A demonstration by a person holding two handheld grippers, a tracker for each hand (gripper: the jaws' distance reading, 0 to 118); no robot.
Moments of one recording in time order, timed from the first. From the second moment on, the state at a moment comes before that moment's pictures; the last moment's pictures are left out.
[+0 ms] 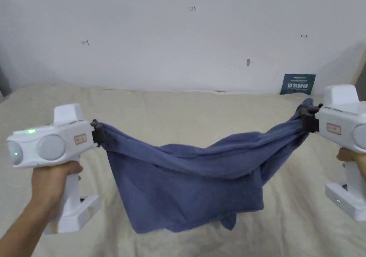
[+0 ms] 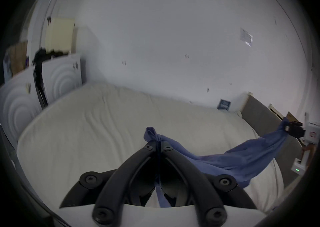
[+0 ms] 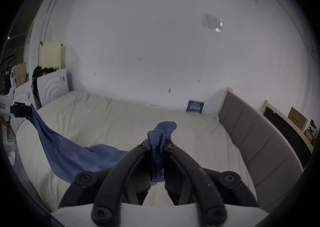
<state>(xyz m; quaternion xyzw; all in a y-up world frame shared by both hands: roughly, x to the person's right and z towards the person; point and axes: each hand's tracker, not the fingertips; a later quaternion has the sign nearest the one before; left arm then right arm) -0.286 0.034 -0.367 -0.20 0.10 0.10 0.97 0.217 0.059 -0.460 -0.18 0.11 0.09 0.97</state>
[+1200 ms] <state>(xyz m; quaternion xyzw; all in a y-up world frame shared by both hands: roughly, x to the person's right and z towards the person) -0.316 -0.111 -0.390 -0.31 0.17 0.04 0.93 0.184 -0.108 -0.458 -0.26 0.08 0.03 0.96</state>
